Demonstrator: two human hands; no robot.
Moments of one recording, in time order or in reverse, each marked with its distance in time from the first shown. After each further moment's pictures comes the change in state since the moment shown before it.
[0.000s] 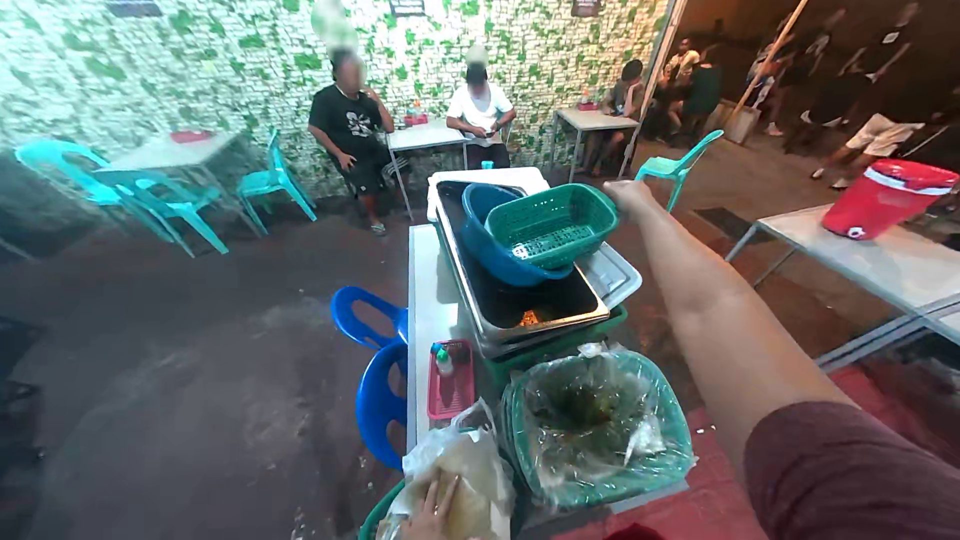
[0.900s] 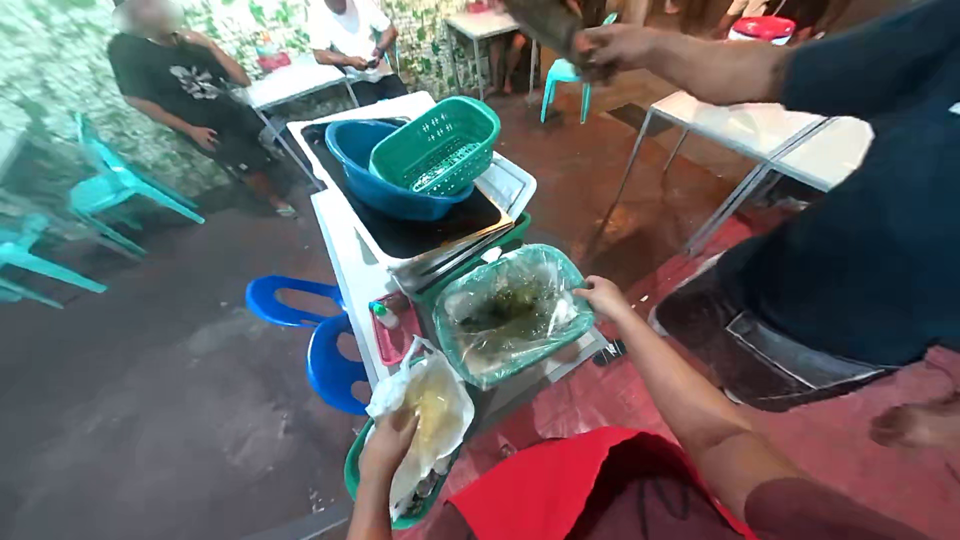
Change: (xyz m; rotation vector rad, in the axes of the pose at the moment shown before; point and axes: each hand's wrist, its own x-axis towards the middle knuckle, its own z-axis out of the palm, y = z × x) left_hand -0.002 0.010 -0.044 -0.124 0.007 -0.114; right_hand -0.376 0.211 -0.002 0.172 -0.179 0.489
